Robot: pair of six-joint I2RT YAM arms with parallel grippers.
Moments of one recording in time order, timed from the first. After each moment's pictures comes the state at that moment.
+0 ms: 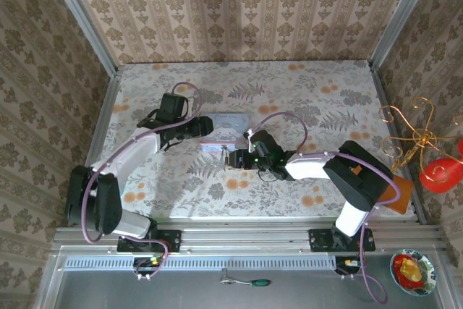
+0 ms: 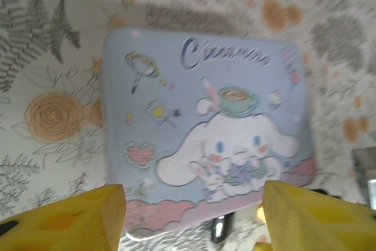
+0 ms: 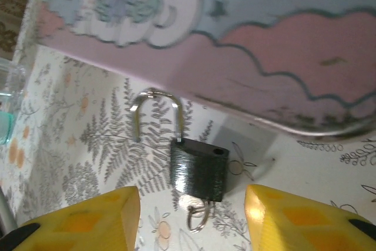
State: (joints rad) left arm -0.41 1.45 0.99 -0.42 0.29 -0.42; right arm 0.74 1.73 0.74 0.30 -0.20 0.72
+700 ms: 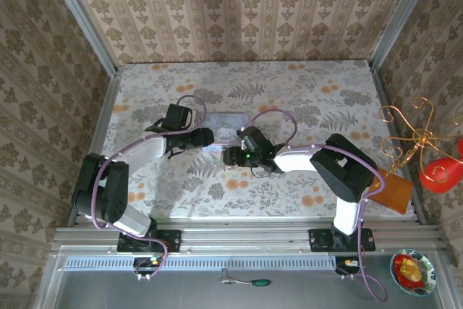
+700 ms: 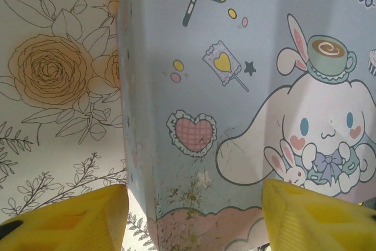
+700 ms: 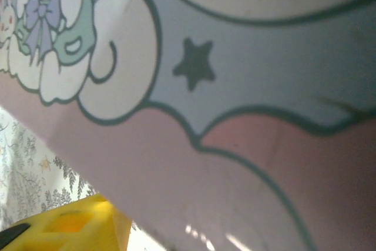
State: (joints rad) left arm -0.41 1.52 0.86 -0.29 0.29 -0.44; right arm 0.75 1.85 0.90 0.16 -0.18 0.76
